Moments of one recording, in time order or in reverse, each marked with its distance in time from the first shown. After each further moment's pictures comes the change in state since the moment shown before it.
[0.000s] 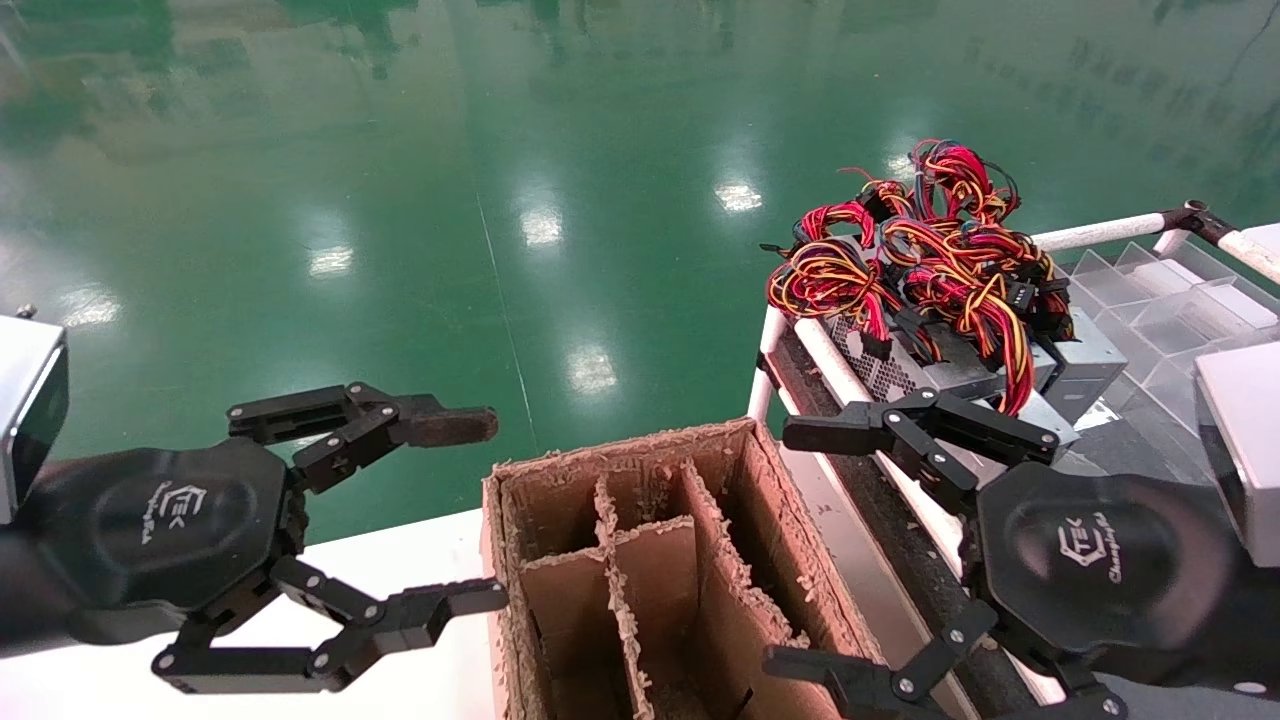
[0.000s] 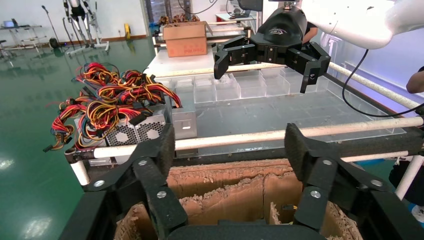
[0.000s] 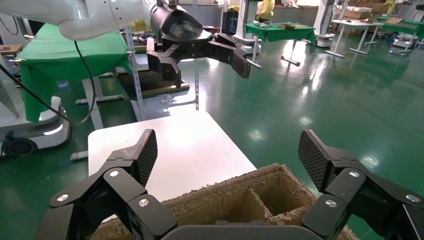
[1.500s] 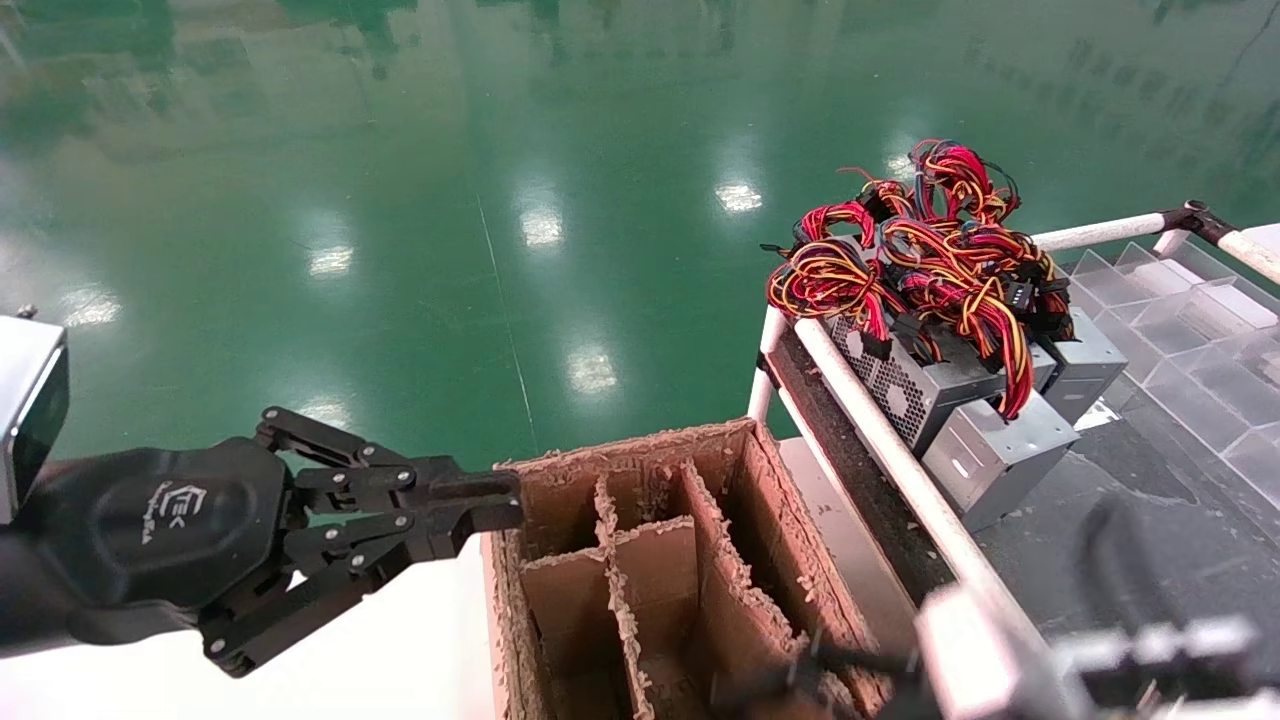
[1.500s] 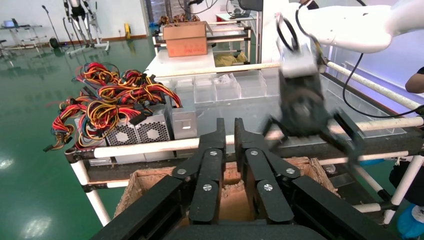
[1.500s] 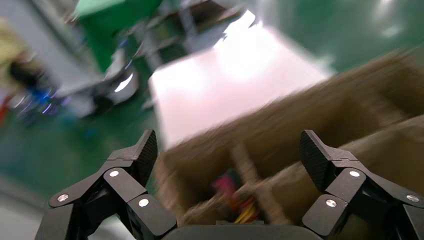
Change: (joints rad) left arm 0.000 0.000 0.000 0.000 0.000 0.000 0.000; right arm 0.019 -0.041 -0.215 0.035 -0.211 -0.058 0.146
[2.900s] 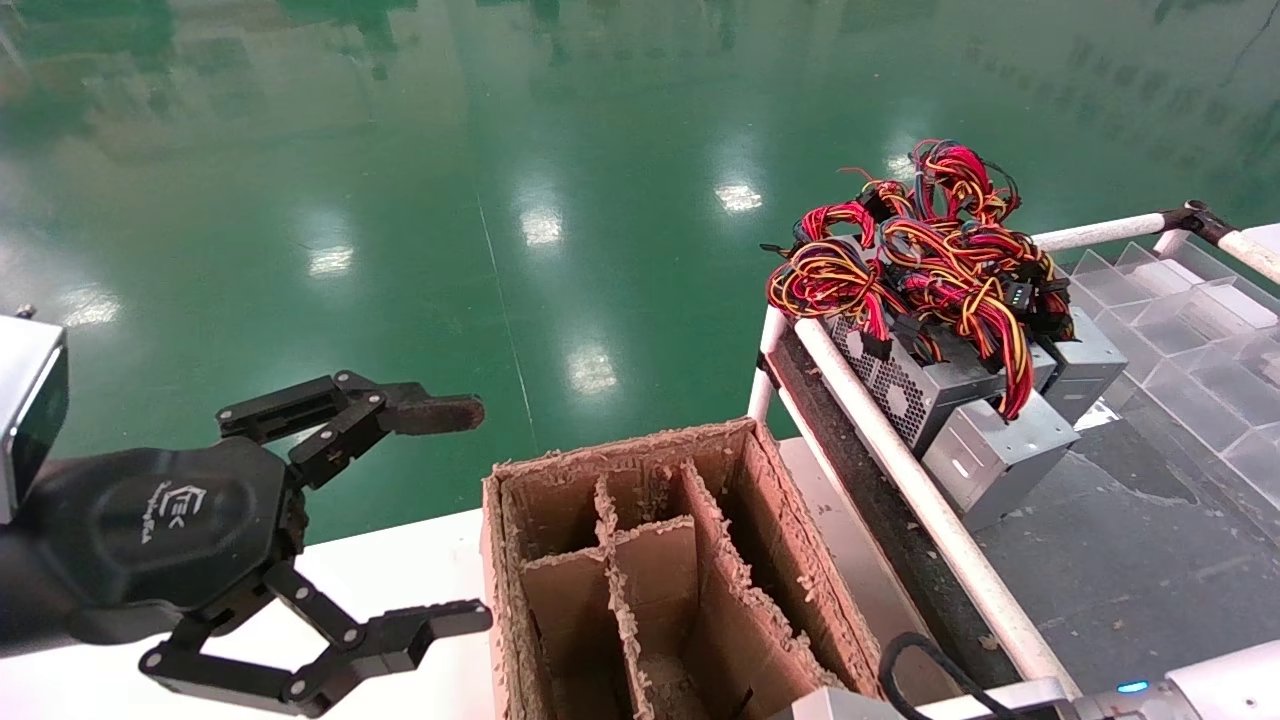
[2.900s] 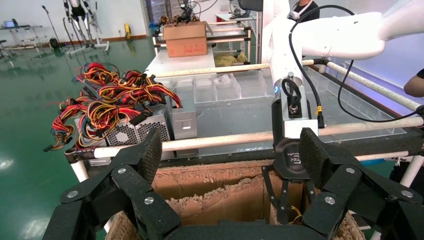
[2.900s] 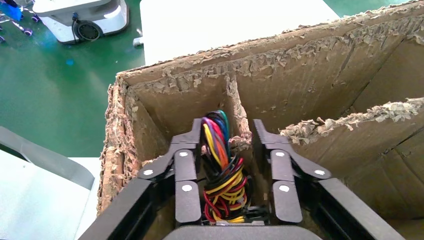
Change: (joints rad) left arm 0.000 0.000 0.000 0.000 0.000 0.000 0.000; right arm 0.041 -0.096 -0.171 -0.013 -0.183 0.082 -0.158
